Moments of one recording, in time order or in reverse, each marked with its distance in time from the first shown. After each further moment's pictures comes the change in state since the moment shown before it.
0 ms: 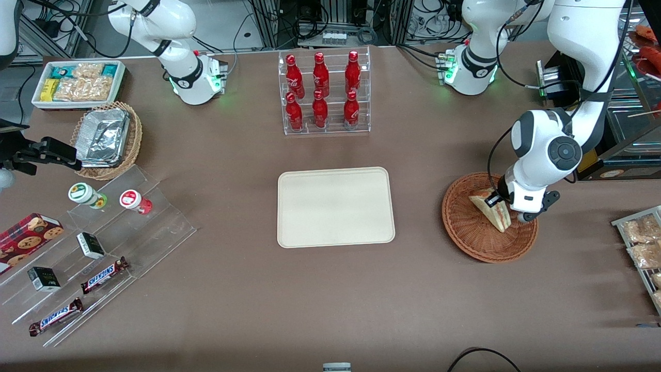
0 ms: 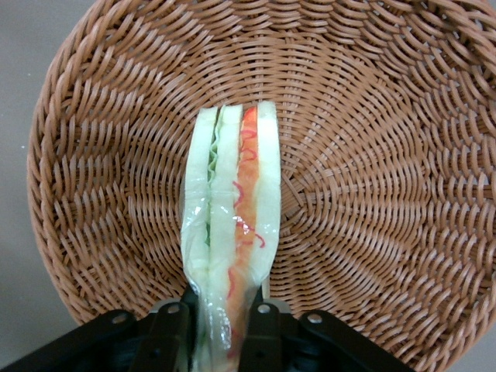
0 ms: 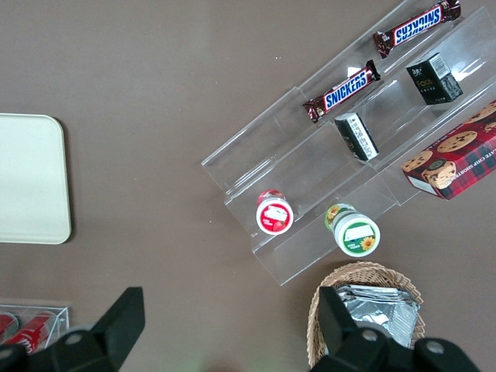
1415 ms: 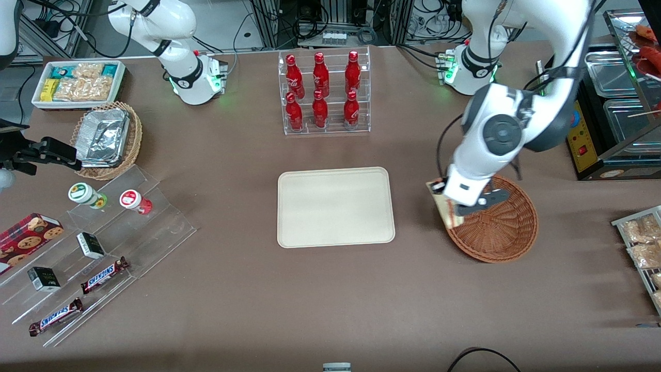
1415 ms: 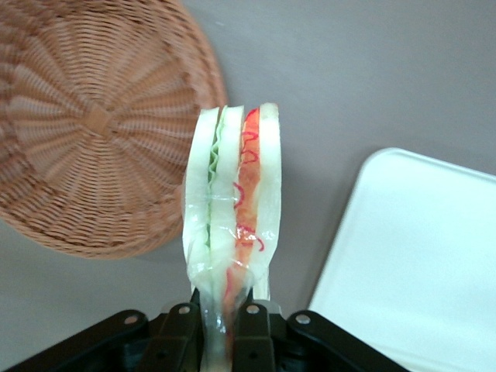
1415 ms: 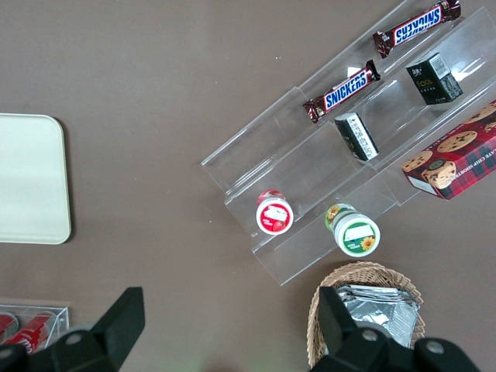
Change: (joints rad) arm -0.342 0.005 -0.024 0.389 0.001 -0.429 -0.043
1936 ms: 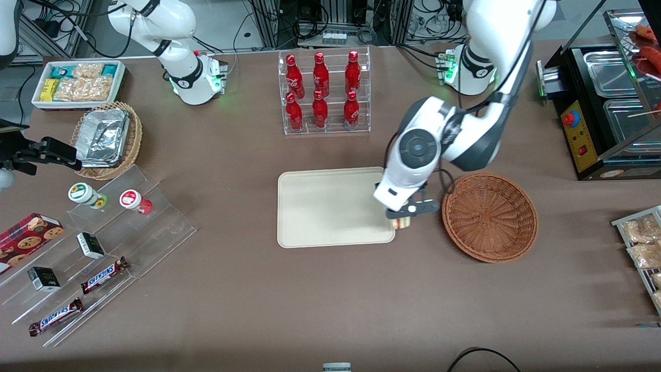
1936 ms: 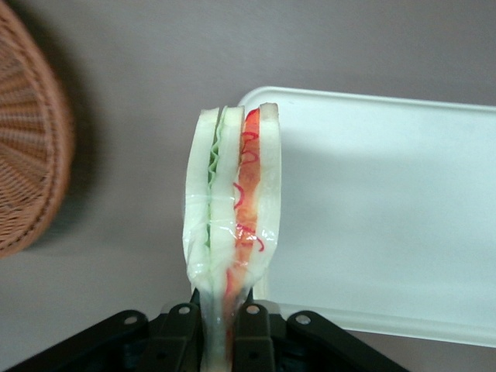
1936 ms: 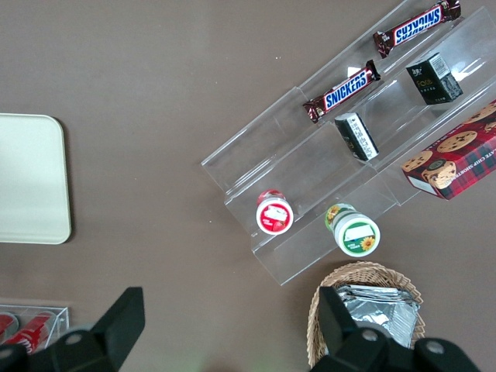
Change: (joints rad) arm -0.180 0.233 -0.002 0.275 -0.010 -0.086 -0.008
